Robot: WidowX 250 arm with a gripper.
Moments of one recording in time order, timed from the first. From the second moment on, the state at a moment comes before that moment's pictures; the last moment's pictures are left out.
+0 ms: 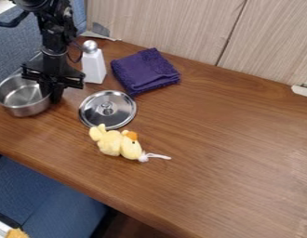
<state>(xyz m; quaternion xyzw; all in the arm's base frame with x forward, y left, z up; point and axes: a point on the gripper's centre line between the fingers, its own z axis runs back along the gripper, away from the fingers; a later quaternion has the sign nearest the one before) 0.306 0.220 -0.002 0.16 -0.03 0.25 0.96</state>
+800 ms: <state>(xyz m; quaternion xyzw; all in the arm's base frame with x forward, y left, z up) 0.317 0.219 0.019 0.12 -0.03 0.32 0.94</state>
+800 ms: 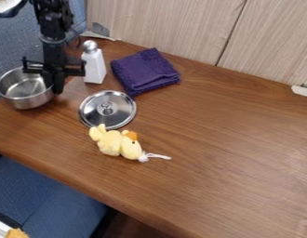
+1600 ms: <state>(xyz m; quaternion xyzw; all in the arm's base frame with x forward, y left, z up) 0.357 0.096 0.119 0.00 -0.12 0.25 0.96</state>
